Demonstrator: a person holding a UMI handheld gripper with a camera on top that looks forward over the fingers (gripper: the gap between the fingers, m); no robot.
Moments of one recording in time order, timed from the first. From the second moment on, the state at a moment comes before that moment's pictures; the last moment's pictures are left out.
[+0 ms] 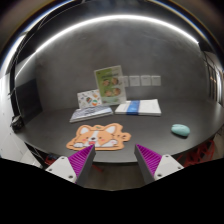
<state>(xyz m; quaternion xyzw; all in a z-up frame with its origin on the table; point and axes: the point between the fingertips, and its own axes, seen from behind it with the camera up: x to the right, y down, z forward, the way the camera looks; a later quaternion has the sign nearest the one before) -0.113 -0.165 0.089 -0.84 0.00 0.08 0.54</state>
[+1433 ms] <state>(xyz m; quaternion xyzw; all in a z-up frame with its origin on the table) -0.365 0.038 -0.026 -0.86 0.10 -0.05 0.50</state>
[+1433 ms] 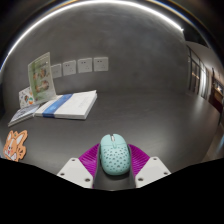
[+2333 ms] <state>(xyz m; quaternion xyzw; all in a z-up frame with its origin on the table) -0.858 0.057 -0.016 -0.86 0.10 -0.05 0.50</state>
